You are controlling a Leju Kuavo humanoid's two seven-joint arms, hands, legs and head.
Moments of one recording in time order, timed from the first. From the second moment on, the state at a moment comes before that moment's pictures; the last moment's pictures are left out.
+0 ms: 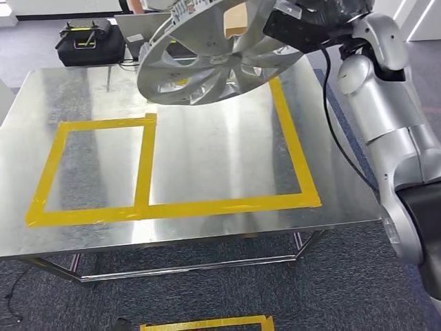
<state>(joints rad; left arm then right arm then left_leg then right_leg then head) -0.03 -0.12 0.35 -0.21 -0.76 0.31 -0.16 -1.28 -0.14 0.31 -0.70 1.06 -0.28 -0.28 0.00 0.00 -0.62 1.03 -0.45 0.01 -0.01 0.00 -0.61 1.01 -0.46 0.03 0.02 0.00</state>
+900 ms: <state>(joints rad) -0.03 -0.11 0.43 -0.21 -0.74 0.30 -0.18 -1.18 -0.26 0.32 -0.37 1.00 0.23 -0.11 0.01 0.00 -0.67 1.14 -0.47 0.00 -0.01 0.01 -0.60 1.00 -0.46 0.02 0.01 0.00</state>
